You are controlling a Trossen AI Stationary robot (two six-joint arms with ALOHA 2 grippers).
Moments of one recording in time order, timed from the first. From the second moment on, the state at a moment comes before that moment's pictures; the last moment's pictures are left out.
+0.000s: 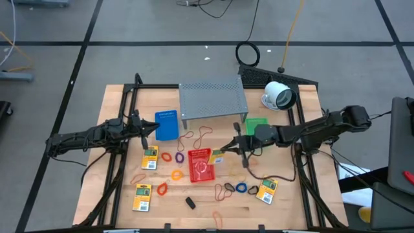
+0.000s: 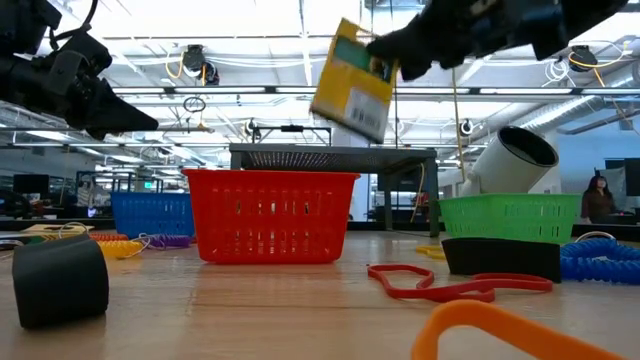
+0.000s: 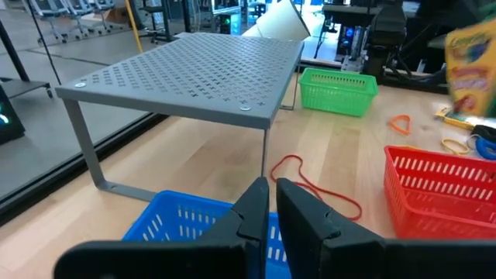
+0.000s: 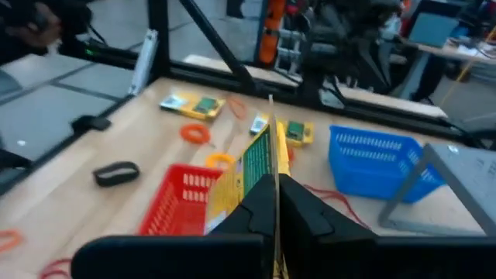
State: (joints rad) left arm 0.12 0.06 0.12 -0.26 -0.22 -0.08; right arm 0.11 1.32 0.63 0.48 -0.07 -0.14
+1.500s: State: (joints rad) left arm 0.12 0.06 0.12 -0.27 -0.23 -0.11; right arm 0.13 1.68 1.02 0.21 -0.21 0.09
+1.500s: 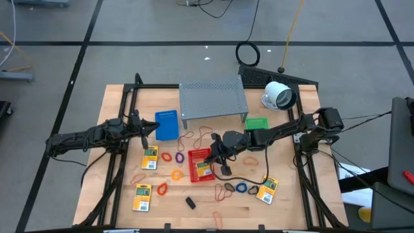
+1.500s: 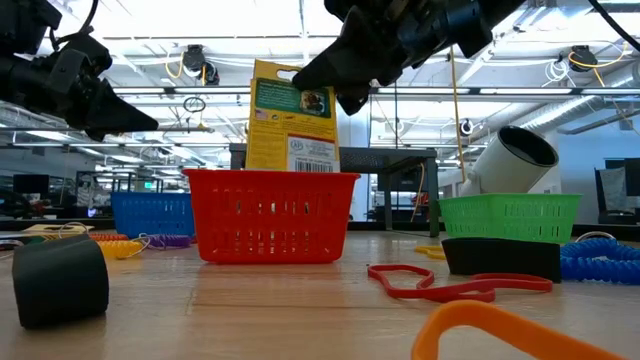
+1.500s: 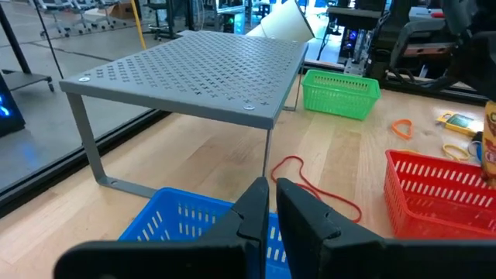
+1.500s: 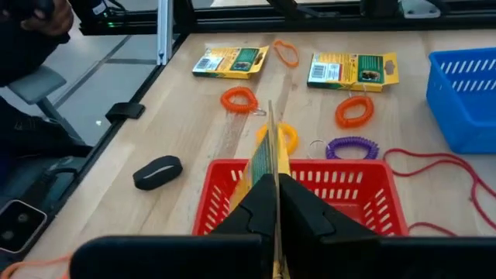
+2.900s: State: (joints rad) left arm -0.10 0.30 0.25 0.13 0.08 -0.11; right arm 0.33 1.62 1.01 0.31 0.65 -0.23
